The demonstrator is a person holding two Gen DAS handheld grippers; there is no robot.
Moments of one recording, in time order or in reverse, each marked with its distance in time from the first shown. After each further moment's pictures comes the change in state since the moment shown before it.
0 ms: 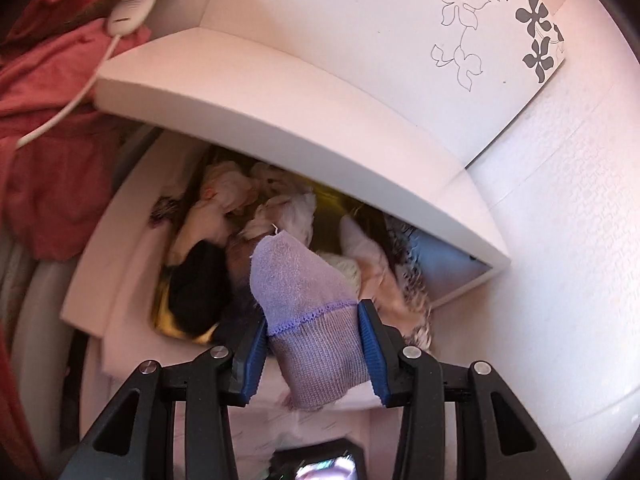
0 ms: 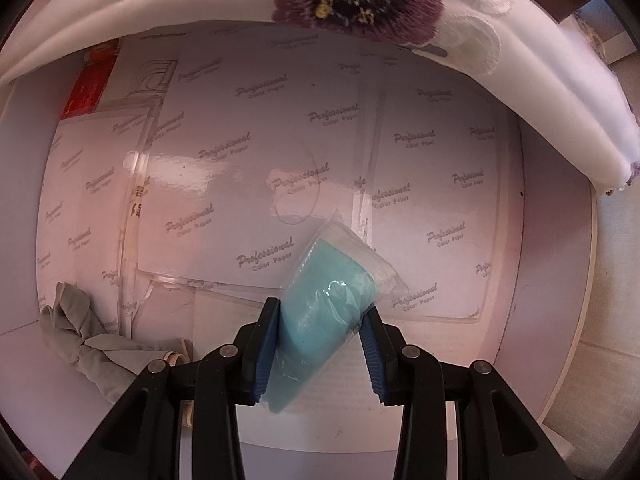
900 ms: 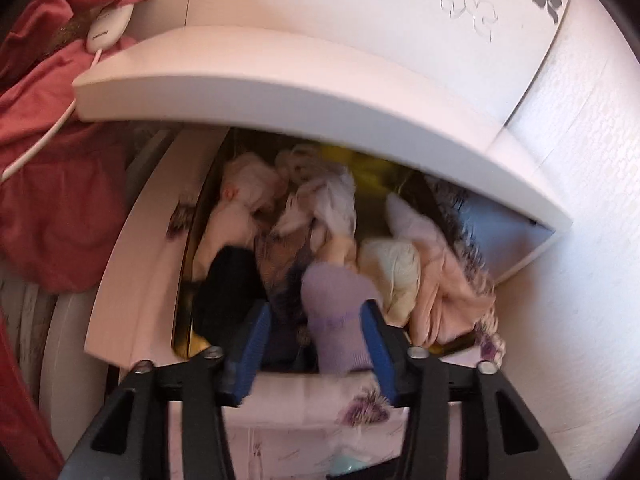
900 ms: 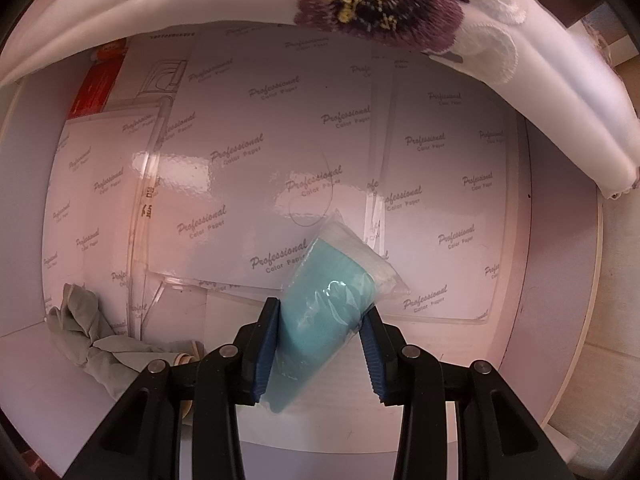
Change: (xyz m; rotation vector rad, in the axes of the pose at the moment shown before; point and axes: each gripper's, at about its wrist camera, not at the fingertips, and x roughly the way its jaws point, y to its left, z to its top) left arm 0.034 0.010 -0.010 0.131 0.044 0.201; right arm -0.003 0.005 -0.001 -0.013 -0.001 0.013
